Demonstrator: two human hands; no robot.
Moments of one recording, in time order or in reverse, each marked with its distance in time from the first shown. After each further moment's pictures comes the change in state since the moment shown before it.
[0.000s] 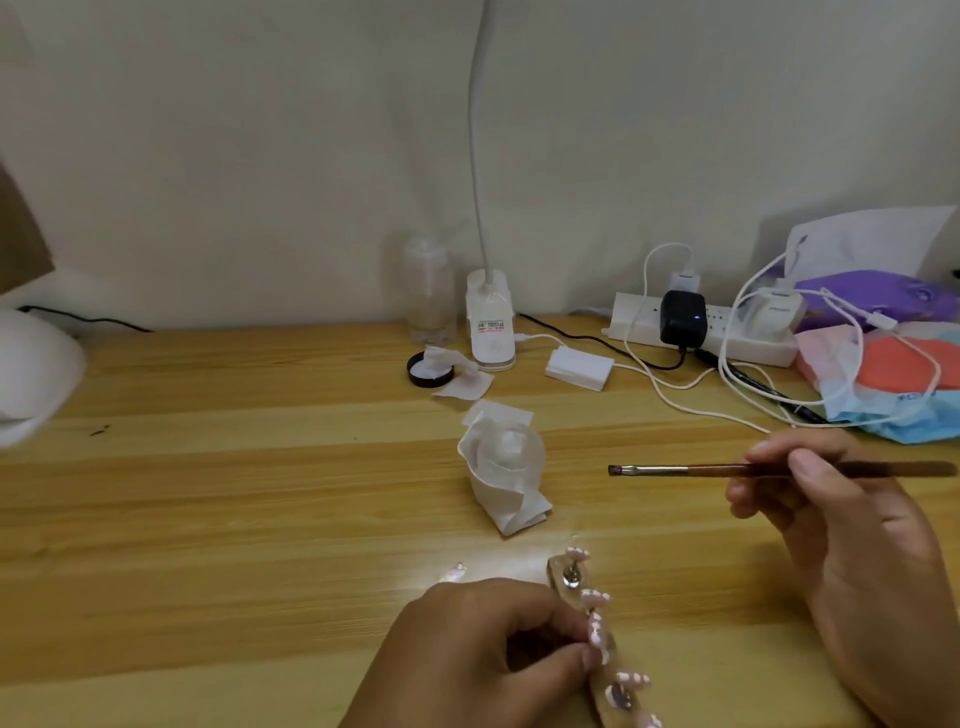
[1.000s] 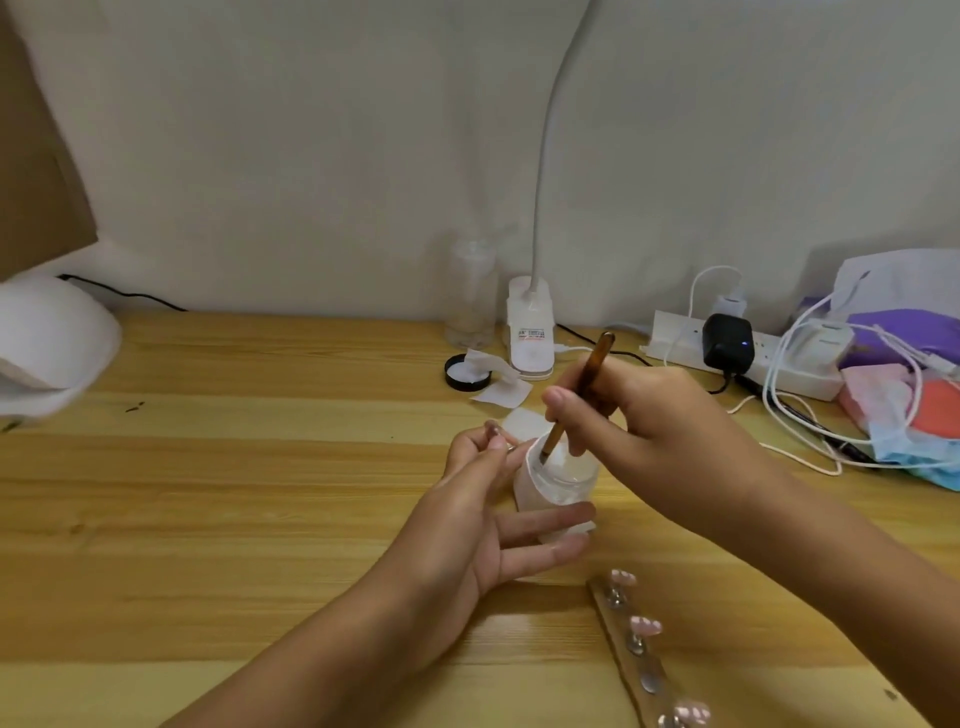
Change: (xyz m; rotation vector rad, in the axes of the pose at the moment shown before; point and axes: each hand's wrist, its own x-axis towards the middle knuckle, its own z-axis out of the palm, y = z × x) left_hand 0.049 -0.023 -0.036 -1.325 0.036 -0.268; right_hand 0.065 -0.028 0.118 -0.927 -0.625 -0.199
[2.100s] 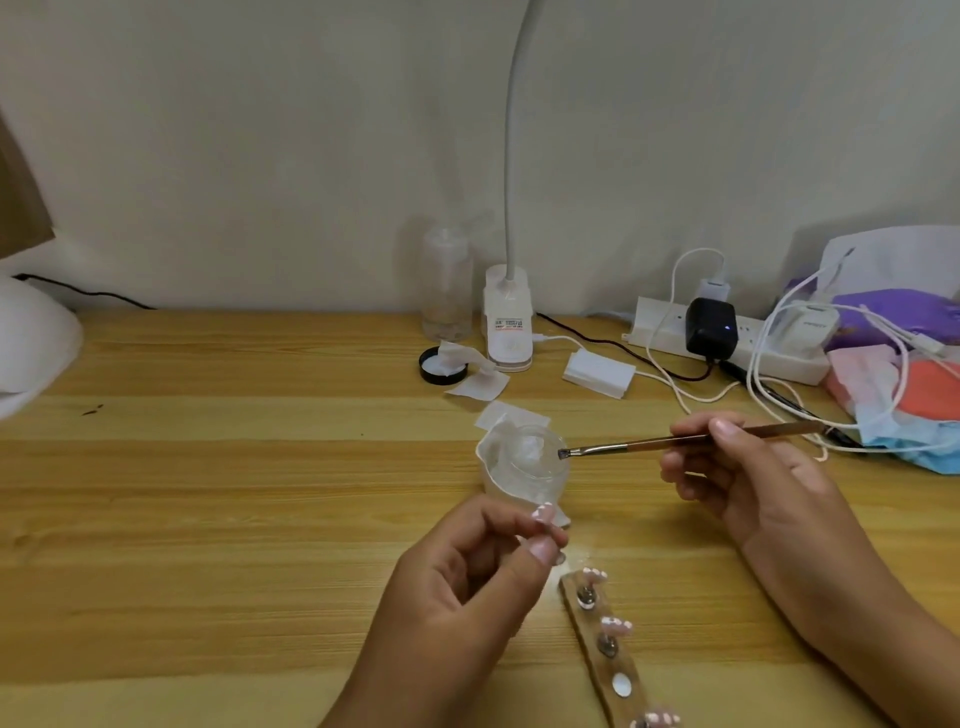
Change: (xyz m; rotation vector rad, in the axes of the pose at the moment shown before) left_hand -0.028 -0.035 0.010 0.387 0.093 0.361; right_hand -0.072 0.074 0.006 1.025 0.348 0.420
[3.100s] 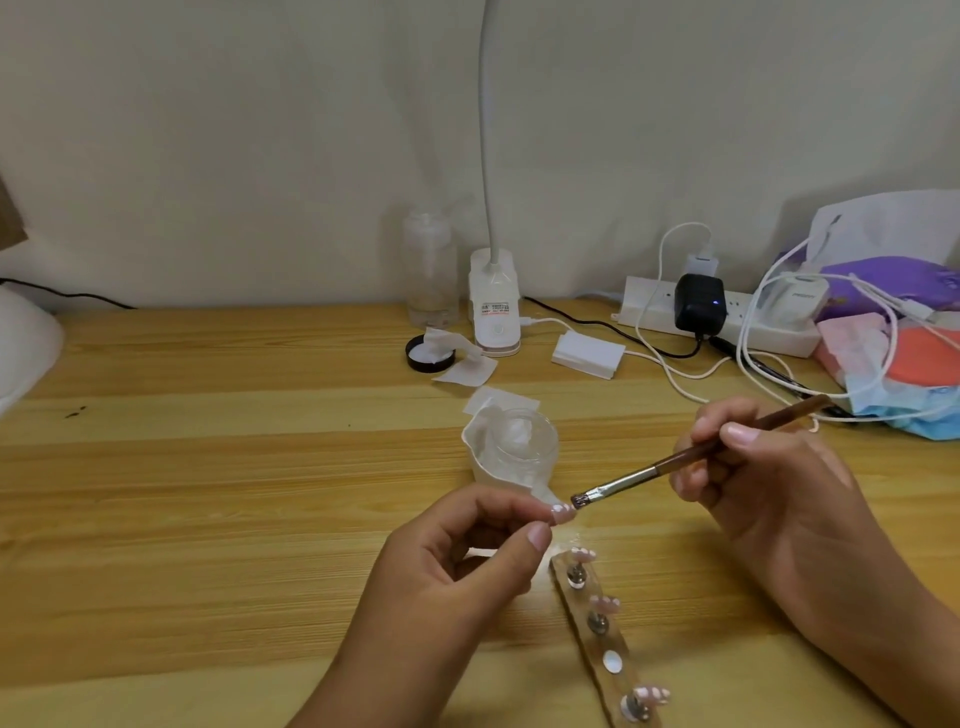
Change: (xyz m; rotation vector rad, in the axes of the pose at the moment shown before) left_hand 0.004 -0.003 0.000 0.109 0.002 -0.006; right_hand -0.012 -0.002 -0.002 0.238 -0.146 -0.021
